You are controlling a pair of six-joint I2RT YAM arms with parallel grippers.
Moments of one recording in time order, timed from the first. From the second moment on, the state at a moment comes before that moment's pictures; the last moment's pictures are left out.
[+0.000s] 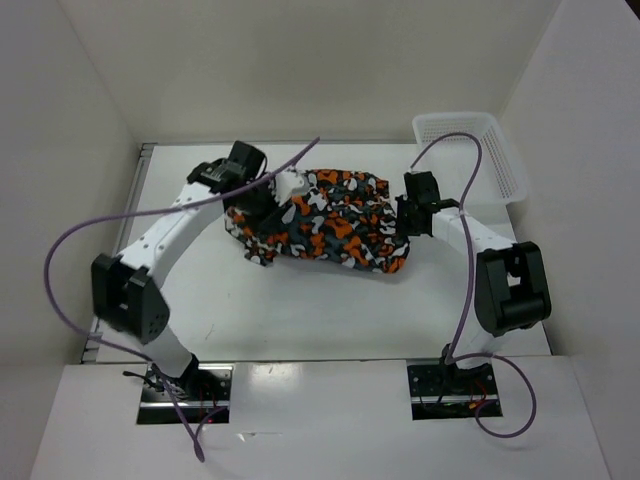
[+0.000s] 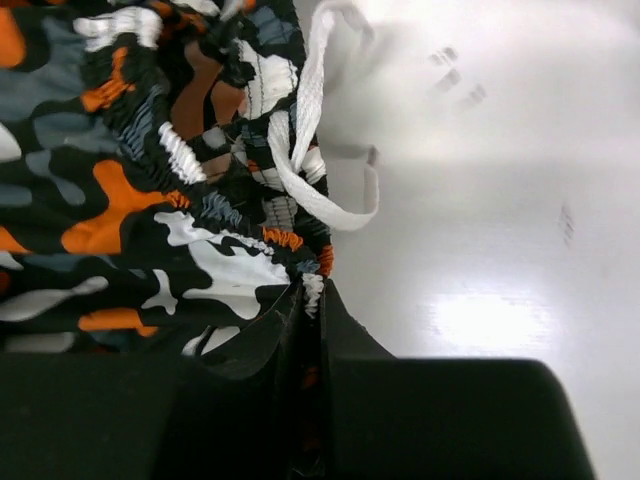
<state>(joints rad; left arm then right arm) -0.38 1.76 1.64 -0.93 0.36 0.53 0.22 1.63 1.07 -0.36 0.05 0.26</state>
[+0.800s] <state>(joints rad) -0.41 1.68 1.53 -0.99 0.32 0.47 0.19 1.43 0.96 -0.44 0.15 0.21</state>
